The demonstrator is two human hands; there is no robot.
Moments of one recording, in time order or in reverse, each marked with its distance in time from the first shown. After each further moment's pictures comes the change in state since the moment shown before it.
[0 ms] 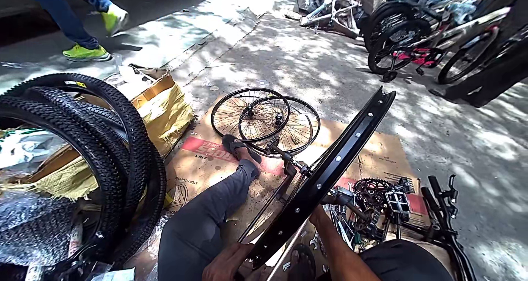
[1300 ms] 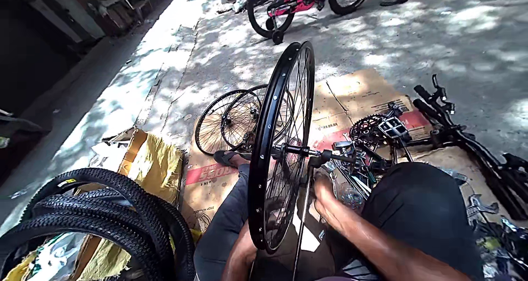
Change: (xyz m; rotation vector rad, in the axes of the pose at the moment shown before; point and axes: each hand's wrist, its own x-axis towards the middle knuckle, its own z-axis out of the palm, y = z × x) left_hand 0.100 -0.018 0.023 -0.861 -0.633 -0.407; right_hand -0.154 -0.007 0.033 0.062 0.266 -0.169
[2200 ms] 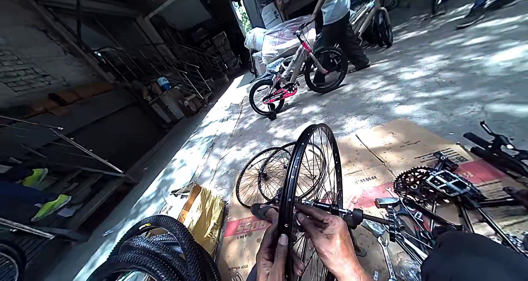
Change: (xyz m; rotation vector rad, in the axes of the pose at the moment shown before) left_hand -0.031 0.112 0.063 -0.051 0.356 0.628; right_hand -0.107 -0.105 0.027 0.065 -0.538 -0.930
